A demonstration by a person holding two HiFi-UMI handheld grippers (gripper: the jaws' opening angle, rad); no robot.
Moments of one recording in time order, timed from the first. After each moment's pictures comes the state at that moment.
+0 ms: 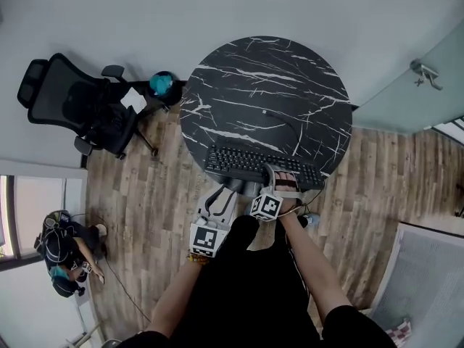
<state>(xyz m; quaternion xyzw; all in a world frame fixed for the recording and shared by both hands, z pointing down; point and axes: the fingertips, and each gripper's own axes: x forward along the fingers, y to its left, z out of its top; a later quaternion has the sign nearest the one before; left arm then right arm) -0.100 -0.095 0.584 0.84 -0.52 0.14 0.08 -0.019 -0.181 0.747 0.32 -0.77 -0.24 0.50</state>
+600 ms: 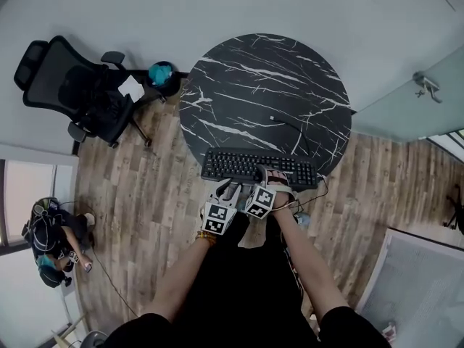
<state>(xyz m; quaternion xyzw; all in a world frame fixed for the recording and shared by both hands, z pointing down) -0.091 -0.104 0.735 0.81 -0.51 0.21 0.21 -0.037 -0.147 0.805 0.19 -0.80 -0.13 0.56</state>
